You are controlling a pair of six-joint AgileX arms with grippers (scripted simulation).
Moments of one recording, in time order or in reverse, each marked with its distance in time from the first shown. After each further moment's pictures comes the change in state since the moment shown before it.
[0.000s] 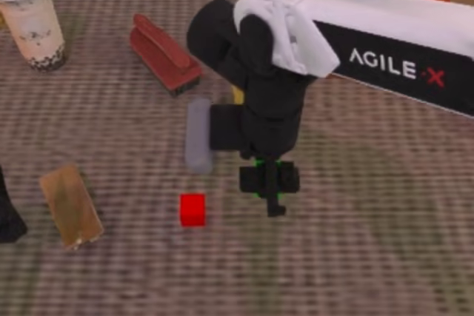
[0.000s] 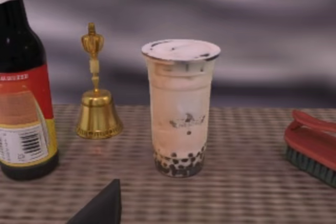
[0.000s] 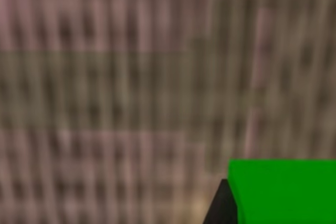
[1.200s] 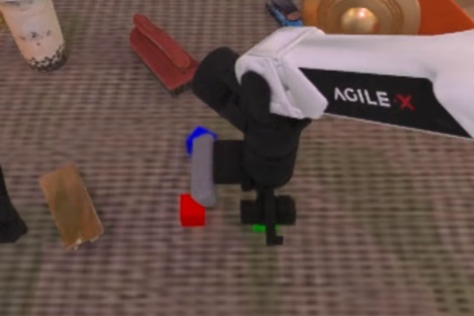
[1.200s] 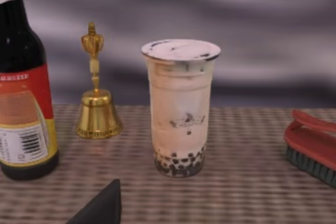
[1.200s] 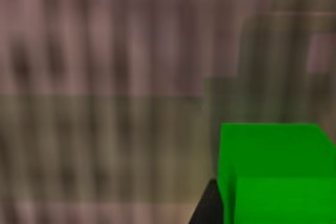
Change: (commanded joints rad) left arm 0.000 0.000 0.000 0.000 0.000 0.000; right arm 0.004 0.041 -0.167 0.209 0.000 0.000
